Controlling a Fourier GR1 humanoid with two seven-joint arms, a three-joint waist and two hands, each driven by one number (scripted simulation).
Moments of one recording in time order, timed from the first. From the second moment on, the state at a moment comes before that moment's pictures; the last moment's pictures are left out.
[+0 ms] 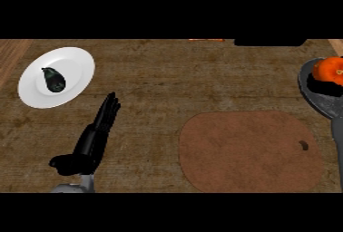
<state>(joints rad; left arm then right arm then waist) -0.03 0.08 -0.17 -1.56 0.04 0.05 -0.13 -0.51 -0.37 -0.38 -1.13 0.98 -0.43 0.28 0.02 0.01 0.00</state>
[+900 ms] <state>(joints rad) -0.07 0.06 -0.19 -1.55 0.01 0.04 -0.11 -0.71 -0.67 -0.59 -0.36 0.80 -0.49 -0.09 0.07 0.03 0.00</state>
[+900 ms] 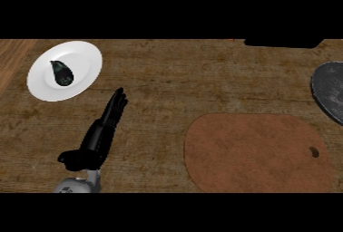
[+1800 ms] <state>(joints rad) -0.07 0.06 -0.18 -1.57 0.02 0.04 -0.09 -0.77 -0.72 -0.82 -0.24 0.54 -0.27 -0.38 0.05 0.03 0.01</state>
